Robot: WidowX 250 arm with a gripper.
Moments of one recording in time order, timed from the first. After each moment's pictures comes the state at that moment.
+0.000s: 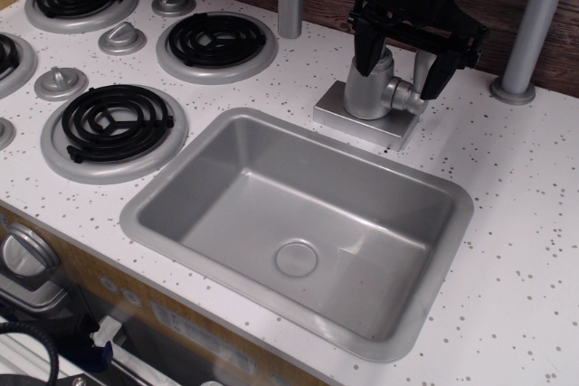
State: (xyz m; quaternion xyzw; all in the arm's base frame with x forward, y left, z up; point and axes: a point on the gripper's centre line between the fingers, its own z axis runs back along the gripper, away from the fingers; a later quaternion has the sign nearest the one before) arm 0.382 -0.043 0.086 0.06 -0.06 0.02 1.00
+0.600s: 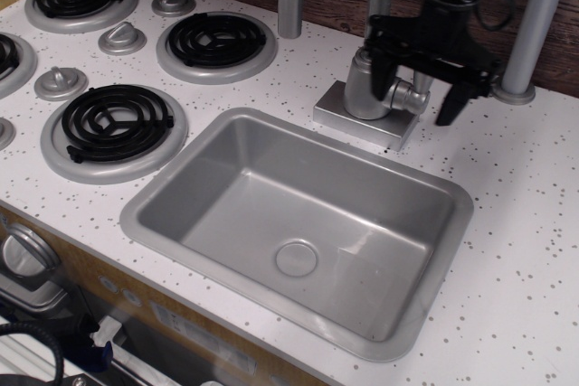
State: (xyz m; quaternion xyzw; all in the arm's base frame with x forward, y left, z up) arm 0.384 -0.063 0.070 0.06 -0.09 0.01 0.99
